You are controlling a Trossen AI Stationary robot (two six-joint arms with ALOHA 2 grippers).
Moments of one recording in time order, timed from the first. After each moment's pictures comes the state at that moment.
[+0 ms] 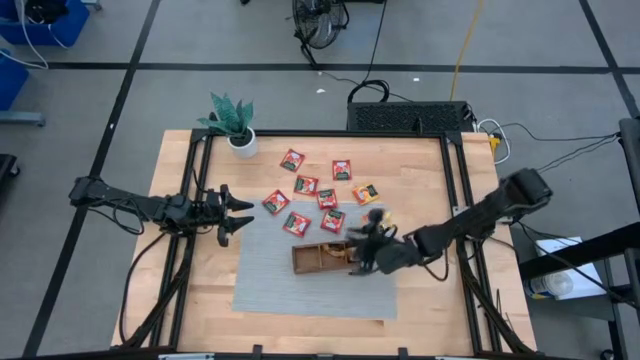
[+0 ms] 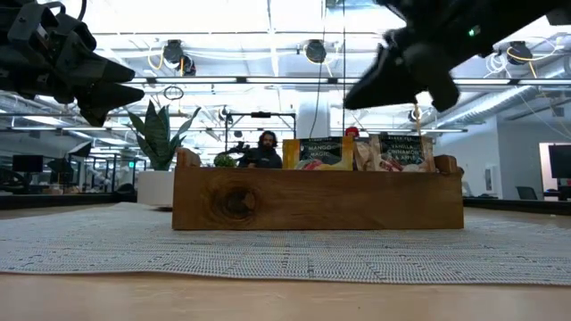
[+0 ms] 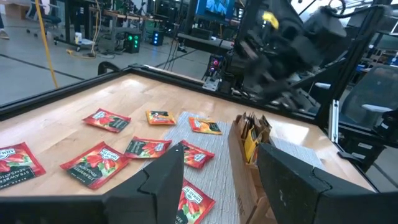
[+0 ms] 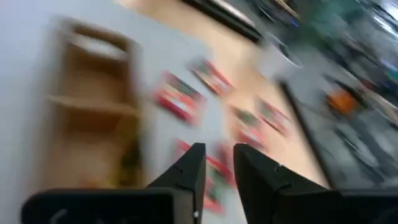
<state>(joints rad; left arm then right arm) -0.23 0.24 0.01 0.19 -0.34 -0.27 0.41 1.53 0.76 0.12 0.82 -0.11</state>
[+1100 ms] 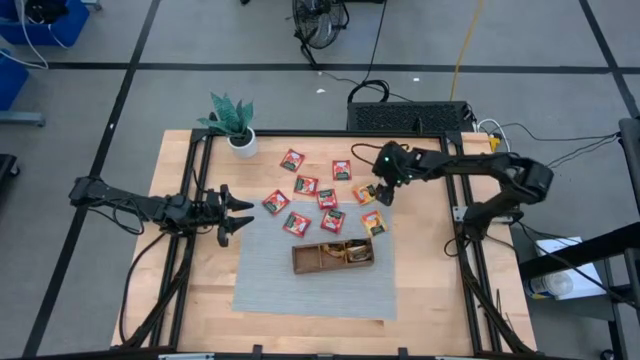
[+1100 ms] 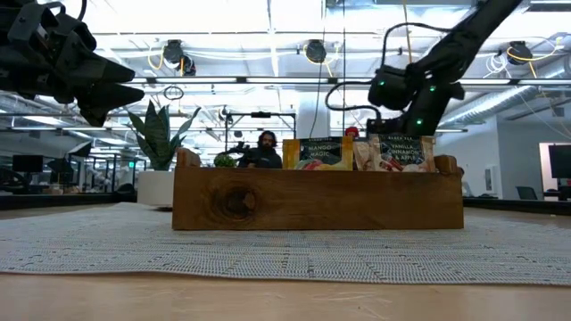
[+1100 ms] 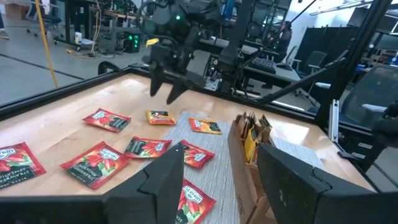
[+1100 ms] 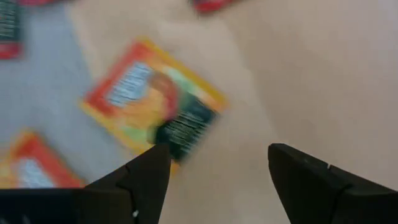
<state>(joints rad) -0.23 0.24 0.01 0.19 -0.34 -0.27 -0.54 1.50 0.74 -0.32 -0.10 -0.10</state>
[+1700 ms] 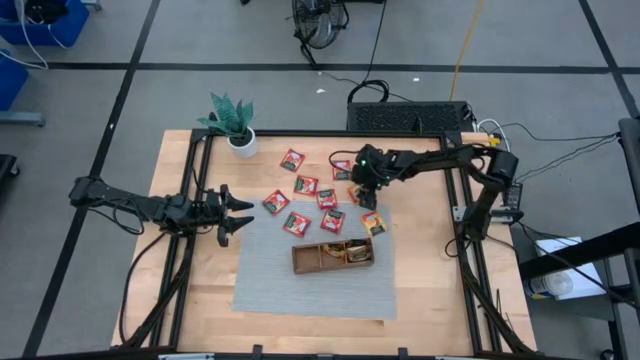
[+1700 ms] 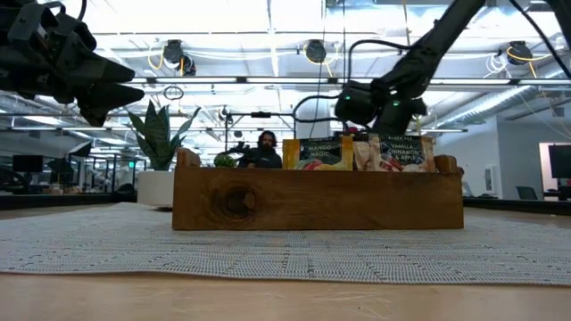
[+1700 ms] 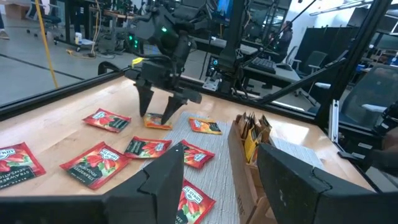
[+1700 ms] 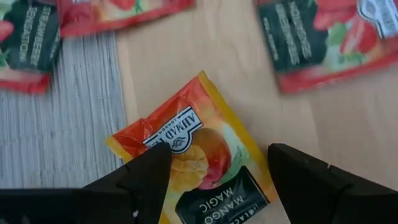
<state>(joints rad) -0.23 0.24 0.01 0.19 -0.34 -0.27 -0.47 1.81 0.87 -0.31 -0.11 -0.28</state>
